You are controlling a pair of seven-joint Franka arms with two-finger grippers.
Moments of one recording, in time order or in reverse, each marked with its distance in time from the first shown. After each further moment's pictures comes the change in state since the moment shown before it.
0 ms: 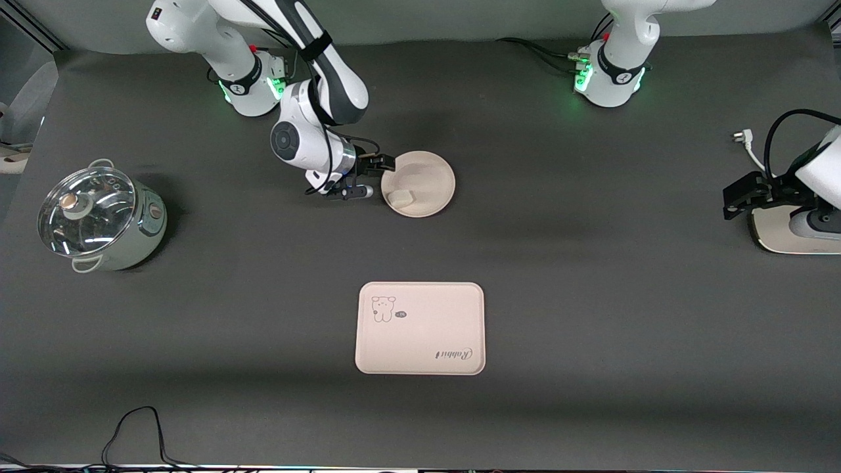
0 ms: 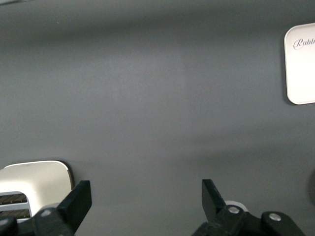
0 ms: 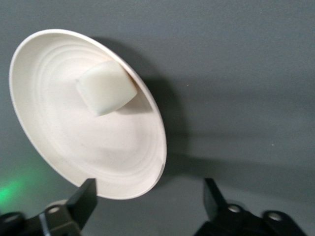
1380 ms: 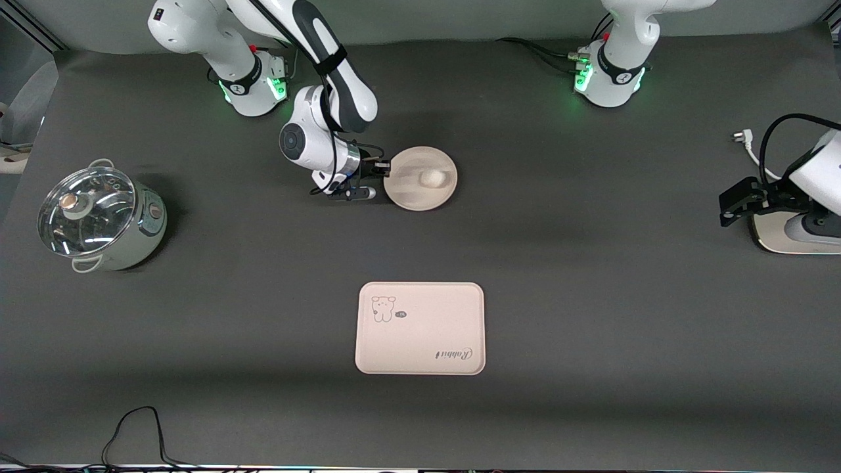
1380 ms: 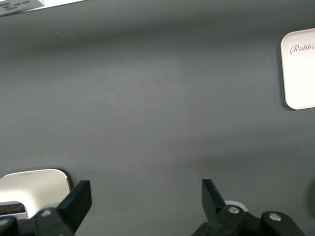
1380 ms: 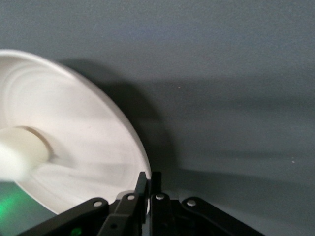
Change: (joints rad) left arm -0.005 0.012 -0.009 -0.003 0.003 0.030 0.000; right arm 0.047 0.084 -0.003 -0.005 0.232 0.060 -0.151
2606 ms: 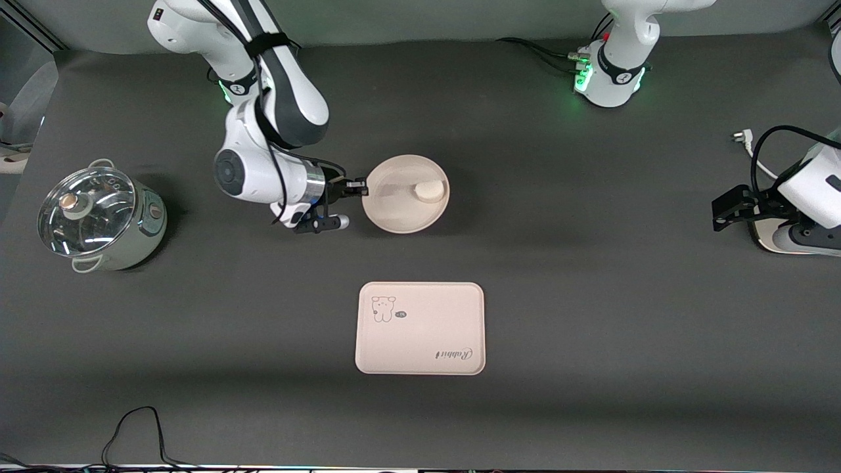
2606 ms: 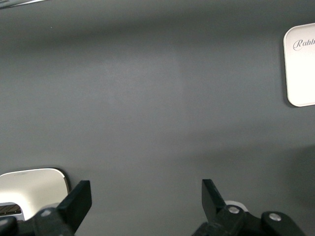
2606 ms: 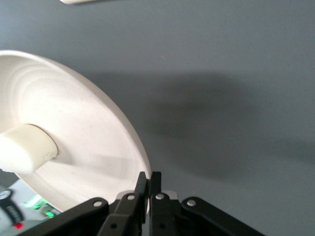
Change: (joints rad) left arm -0.001 0.017 -0.002 0.000 0.000 -0.001 0.000; right arm -0.035 -0.068 -0.339 0.423 -0.417 -0.549 0.212
